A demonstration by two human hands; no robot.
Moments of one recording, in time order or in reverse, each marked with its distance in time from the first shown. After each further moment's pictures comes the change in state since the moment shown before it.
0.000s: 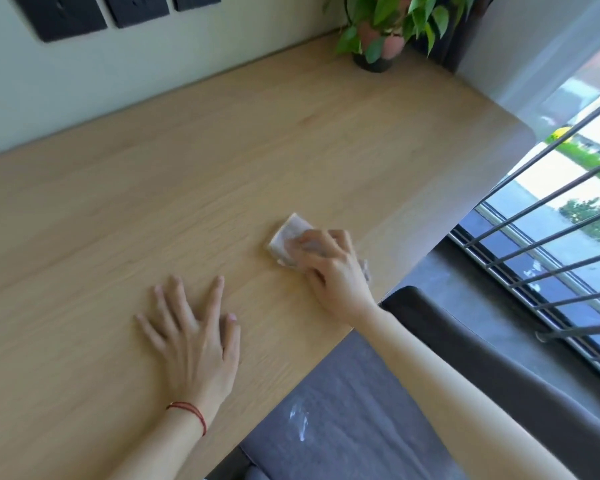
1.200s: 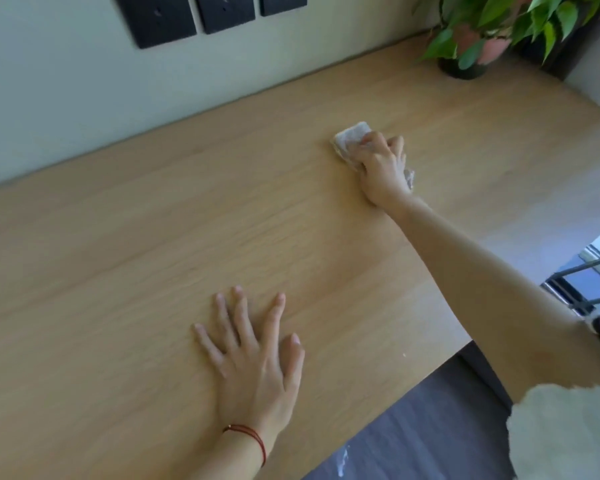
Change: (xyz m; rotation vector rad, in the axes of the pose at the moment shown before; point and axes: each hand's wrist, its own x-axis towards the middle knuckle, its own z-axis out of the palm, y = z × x) left_hand 0.004 0.005 -0.001 0.072 -0.006 -0.030; right_hand 0.197 0.049 0.041 -0.181 0.001 0.148
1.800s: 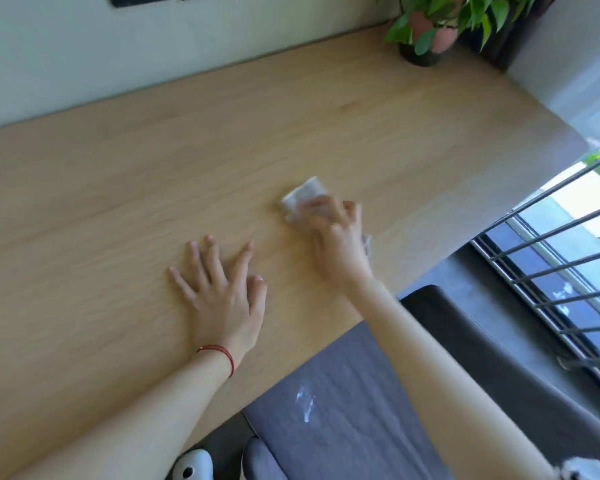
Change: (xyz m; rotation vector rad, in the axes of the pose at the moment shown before) left_hand -0.004 0.000 0.001 -0.078 0.004 -0.011; right_hand -0.185 -0.044 -0.024 0.126 -0.018 -0.088
